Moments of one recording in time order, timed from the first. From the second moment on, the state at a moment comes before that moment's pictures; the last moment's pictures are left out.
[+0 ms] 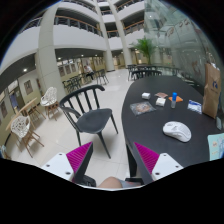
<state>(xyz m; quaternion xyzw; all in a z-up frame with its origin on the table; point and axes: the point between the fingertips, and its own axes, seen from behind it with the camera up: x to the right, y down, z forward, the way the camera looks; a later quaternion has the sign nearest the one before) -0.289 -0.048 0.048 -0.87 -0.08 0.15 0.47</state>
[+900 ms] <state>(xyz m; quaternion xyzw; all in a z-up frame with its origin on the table) -0.052 0.046 -0.017 -0.90 -0.01 0.00 0.44</state>
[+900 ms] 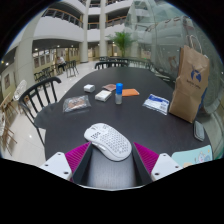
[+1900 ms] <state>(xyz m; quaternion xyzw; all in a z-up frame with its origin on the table) 0.195 -0.113 0.077 -0.87 0.11 -0.10 0.47</state>
